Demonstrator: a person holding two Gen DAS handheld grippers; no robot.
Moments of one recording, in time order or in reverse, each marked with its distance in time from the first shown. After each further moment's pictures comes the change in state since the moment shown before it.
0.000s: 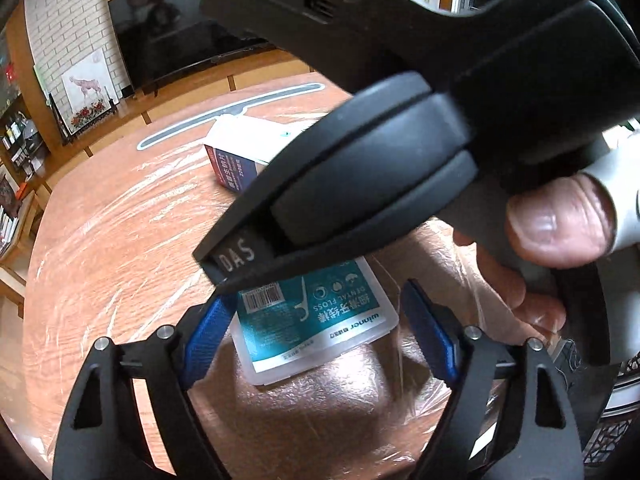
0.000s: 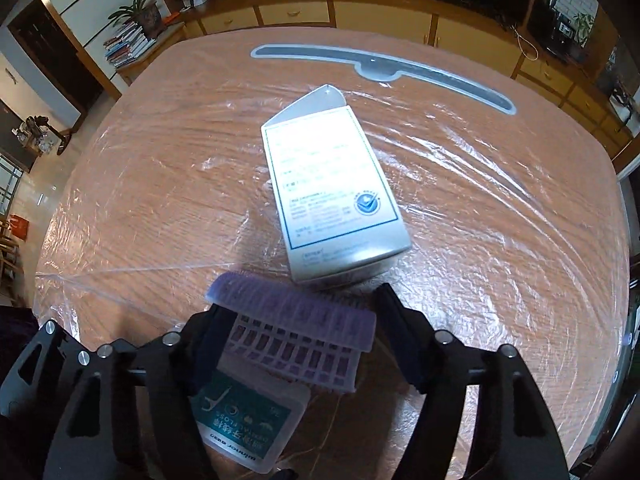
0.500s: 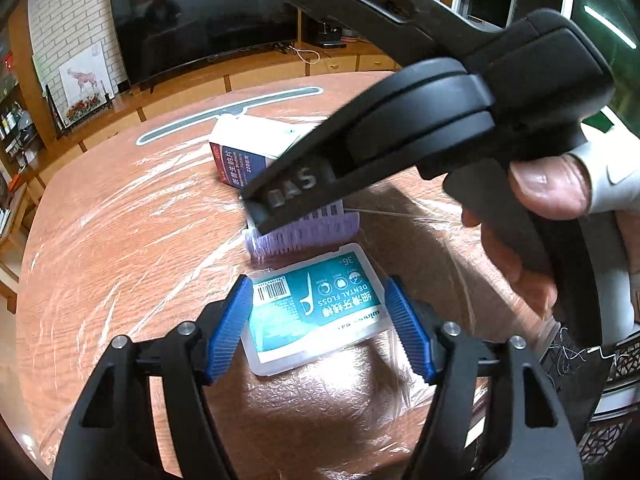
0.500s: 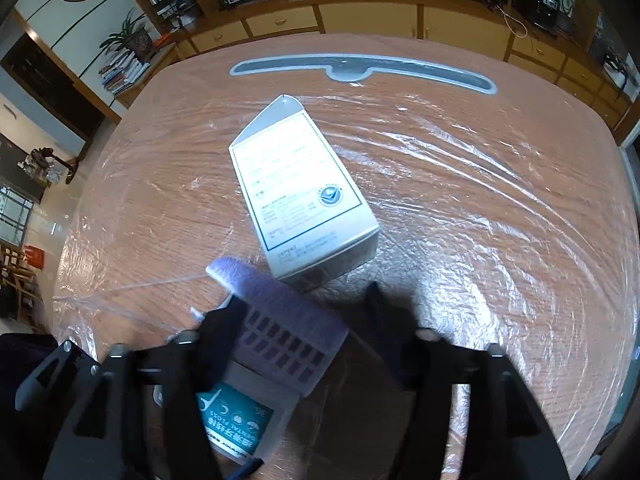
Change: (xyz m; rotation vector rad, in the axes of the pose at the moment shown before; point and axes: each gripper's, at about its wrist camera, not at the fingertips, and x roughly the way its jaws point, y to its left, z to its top) left arm -0.002 0.008 0.004 -0.028 -0.004 -0.042; right arm -0.007 -0.027 -0.004 0.095 -0.014 0.057
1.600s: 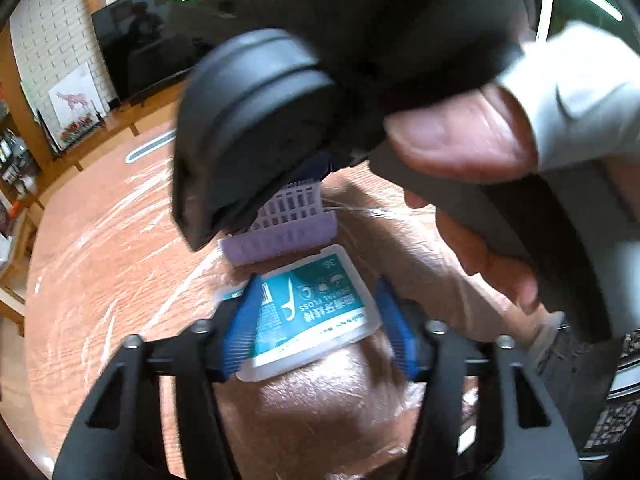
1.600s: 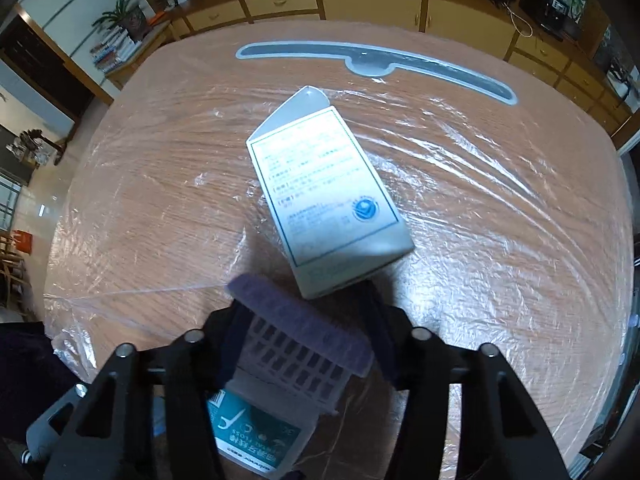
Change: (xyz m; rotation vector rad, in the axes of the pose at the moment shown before) left arm 0.009 -0.005 0.008 0.078 0.007 -0.009; right arm 0.011 0.026 0.024 -0.020 0.074 -0.028
